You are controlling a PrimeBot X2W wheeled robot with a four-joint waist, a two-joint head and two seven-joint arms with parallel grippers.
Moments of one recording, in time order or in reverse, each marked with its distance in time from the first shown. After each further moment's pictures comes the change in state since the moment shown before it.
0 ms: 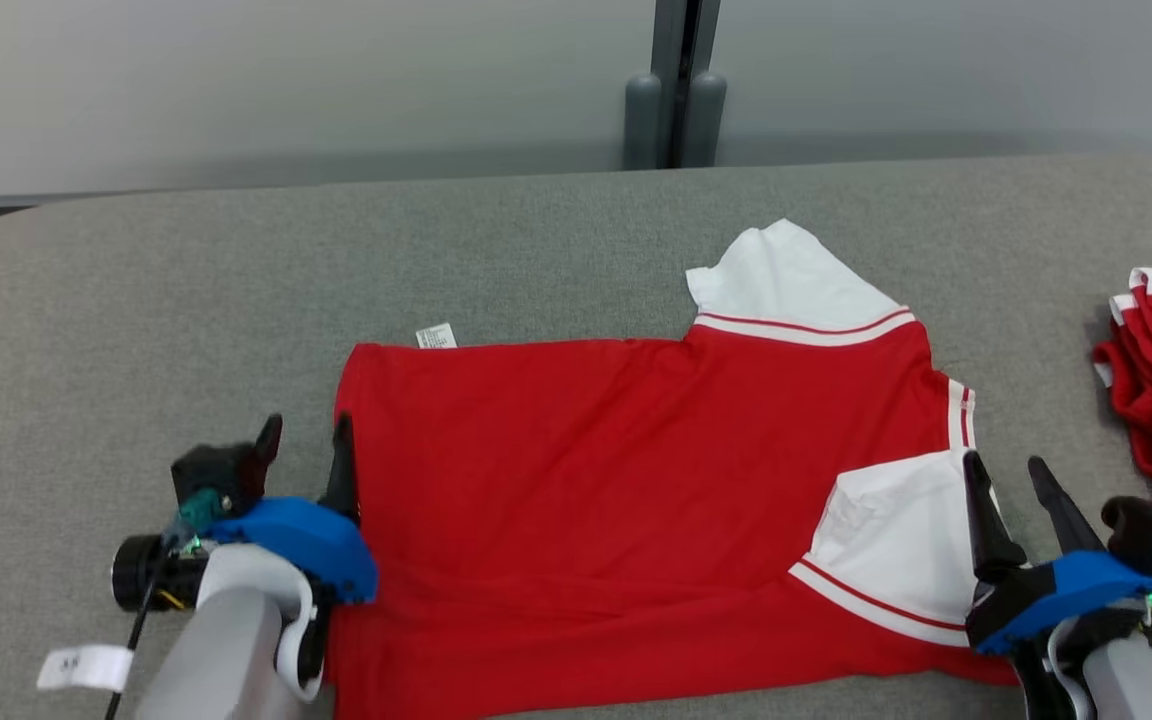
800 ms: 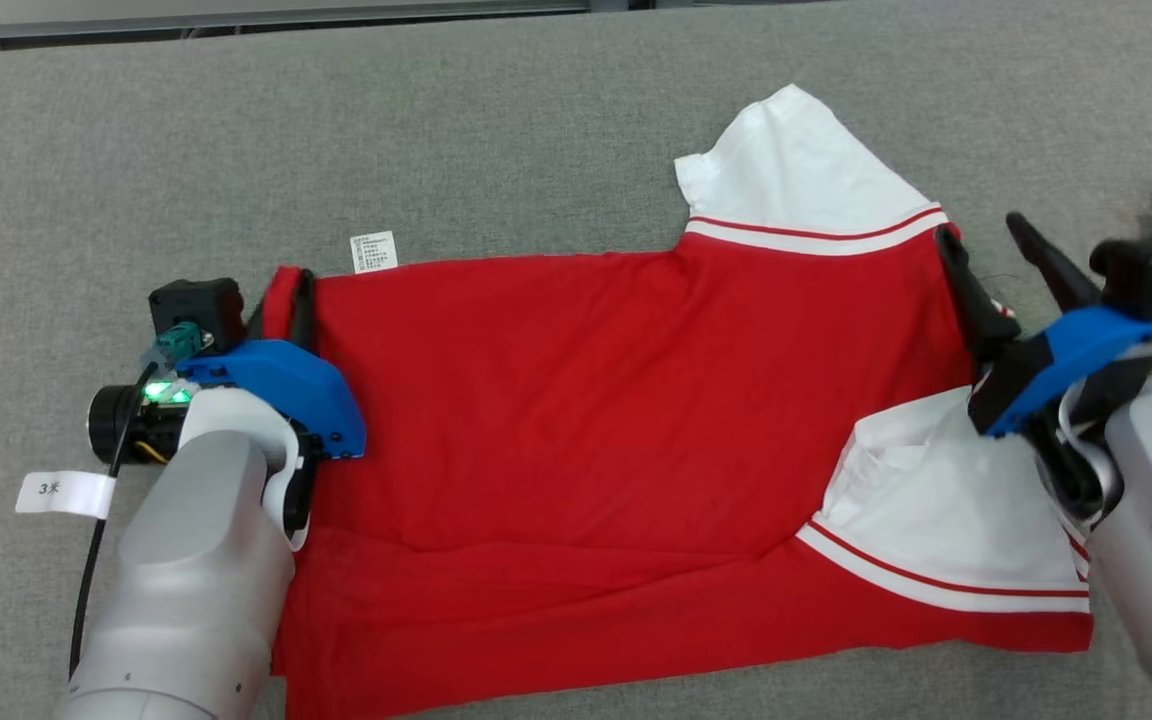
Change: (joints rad) left arm -0.381 -0.012 -0.033 0.347 -0.016 -0.022 -0.002; right arm -0.396 -0.151 0.272 0.040 0.077 0.000 0.111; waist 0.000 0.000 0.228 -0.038
